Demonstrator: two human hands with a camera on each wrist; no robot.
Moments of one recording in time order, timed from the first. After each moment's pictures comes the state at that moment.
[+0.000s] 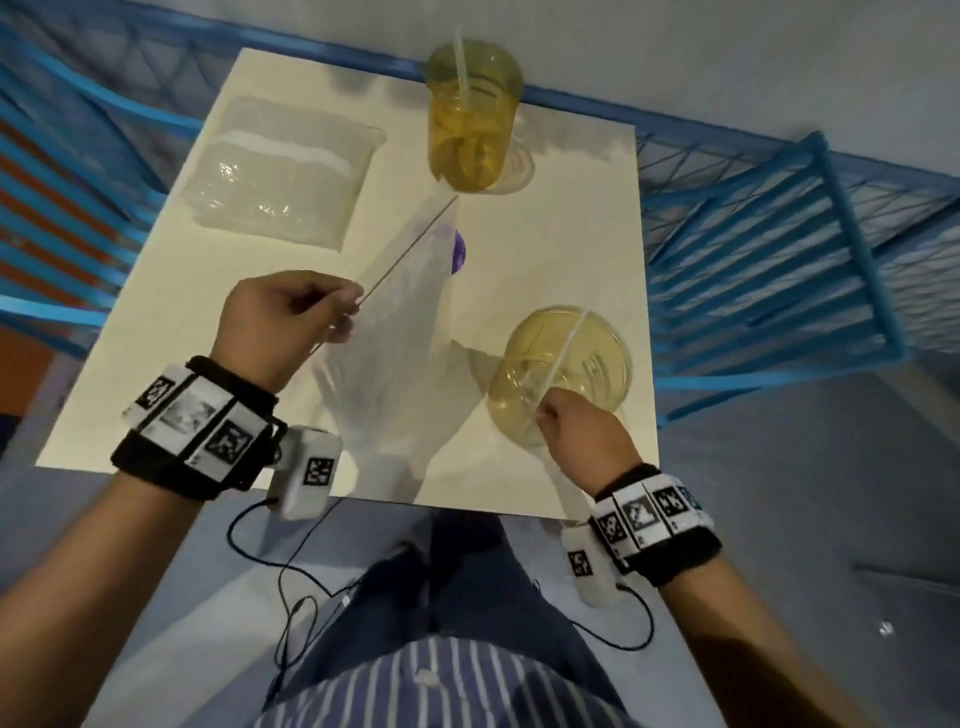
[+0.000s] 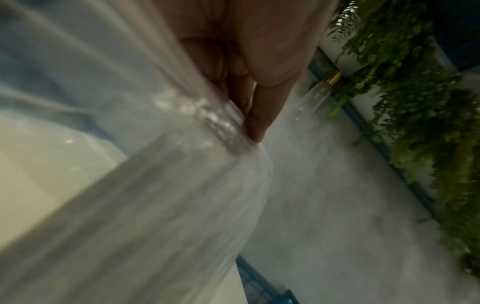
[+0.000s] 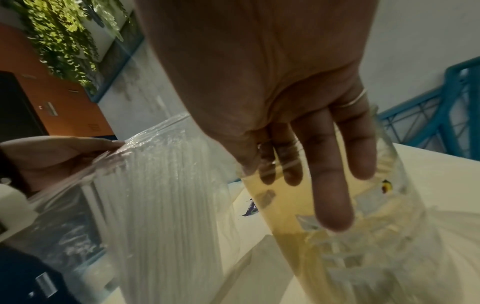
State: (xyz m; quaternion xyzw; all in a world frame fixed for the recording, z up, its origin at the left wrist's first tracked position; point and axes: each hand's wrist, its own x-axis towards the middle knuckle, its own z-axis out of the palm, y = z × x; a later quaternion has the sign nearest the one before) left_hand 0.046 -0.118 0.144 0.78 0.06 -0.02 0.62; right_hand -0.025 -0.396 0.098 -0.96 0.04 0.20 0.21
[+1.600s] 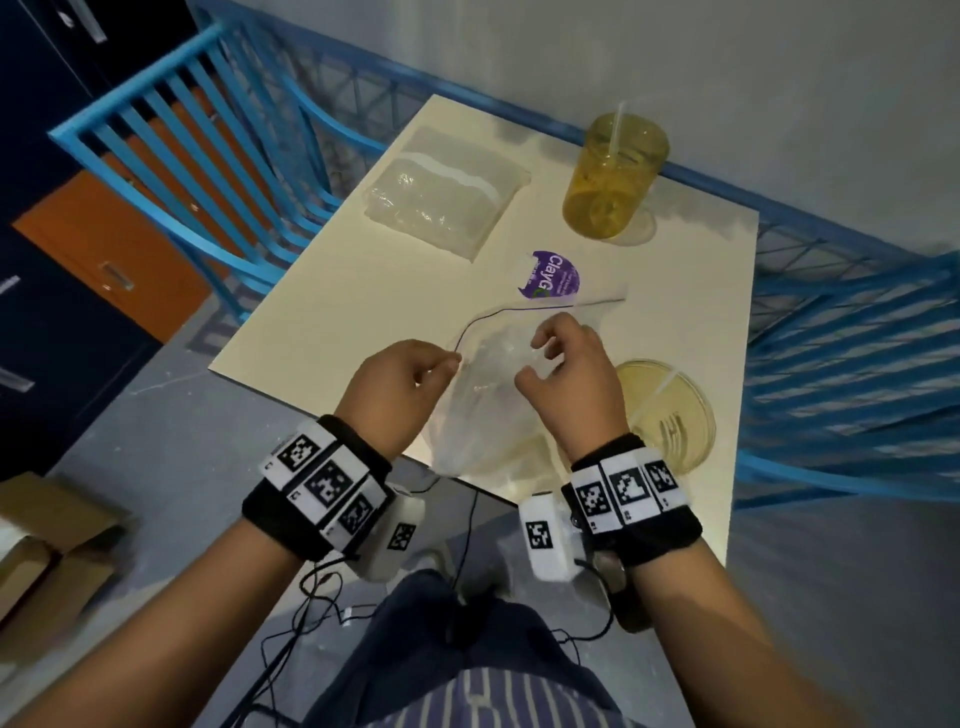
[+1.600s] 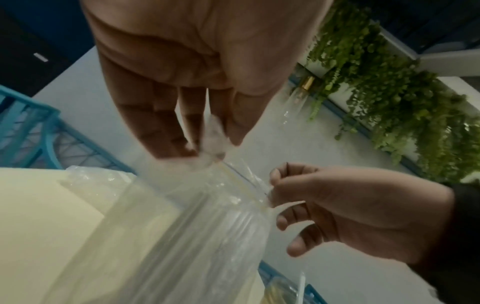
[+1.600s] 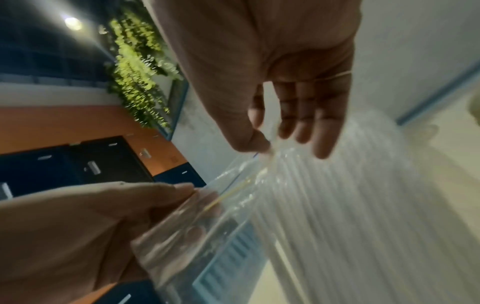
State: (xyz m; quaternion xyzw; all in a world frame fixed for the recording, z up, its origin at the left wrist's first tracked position) left_hand -0.069 -0.098 0.159 0.90 0.08 0.00 0.44; right_hand -0.026 -0.267 0.161 -0.91 -0.05 0.02 0.41
